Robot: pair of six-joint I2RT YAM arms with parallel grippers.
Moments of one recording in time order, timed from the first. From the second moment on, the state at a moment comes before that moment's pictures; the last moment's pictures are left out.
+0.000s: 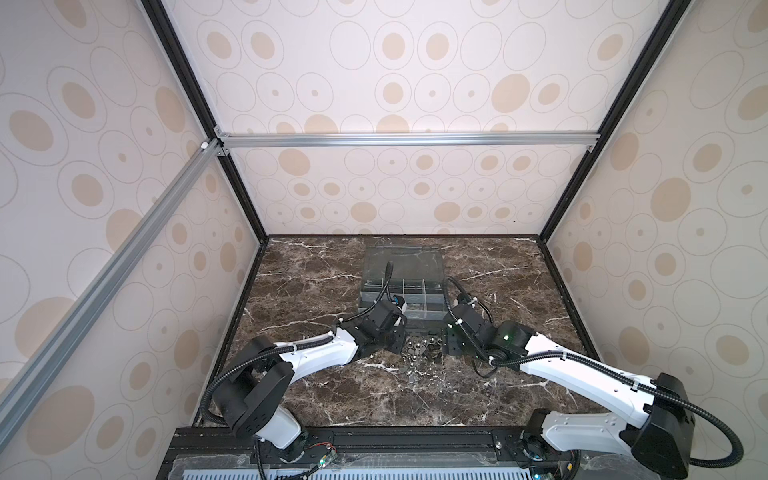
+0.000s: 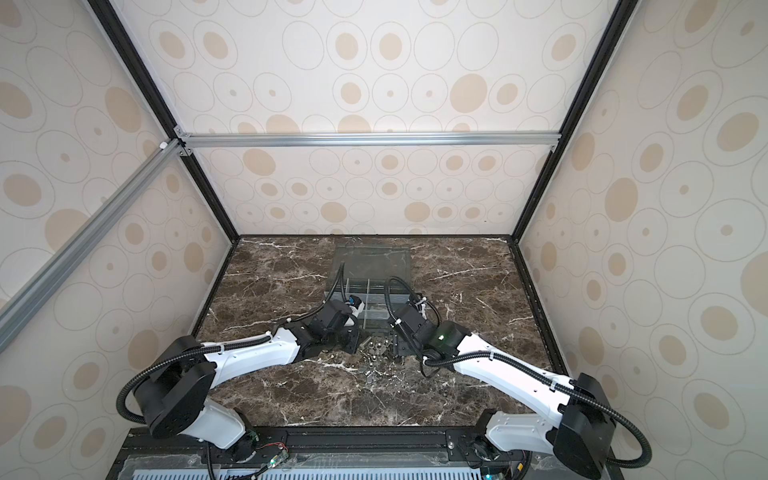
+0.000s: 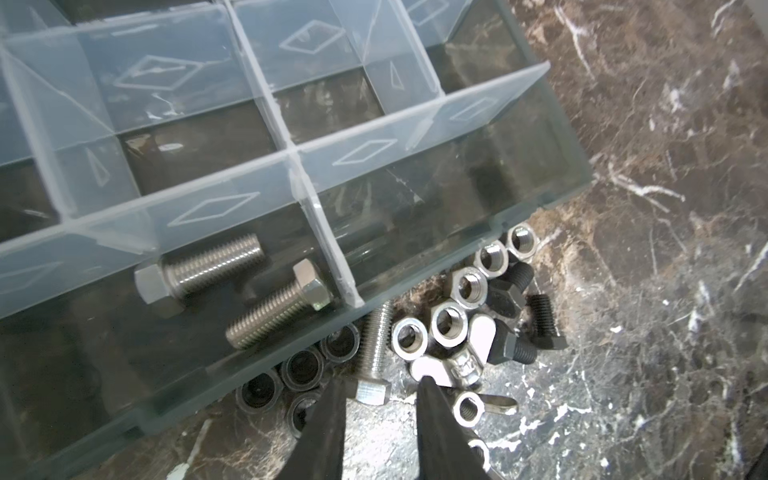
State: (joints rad) left arm -0.79 1.55 0.83 -0.17 0.01 -0.35; right arm 0.86 1.20 0.91 -0.76 0.36 0.73
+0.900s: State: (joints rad) left arm -0.82 1.68 0.92 -0.26 -0.06 -0.30; right arm 0.86 1.16 0.86 -0.78 0.36 0.78
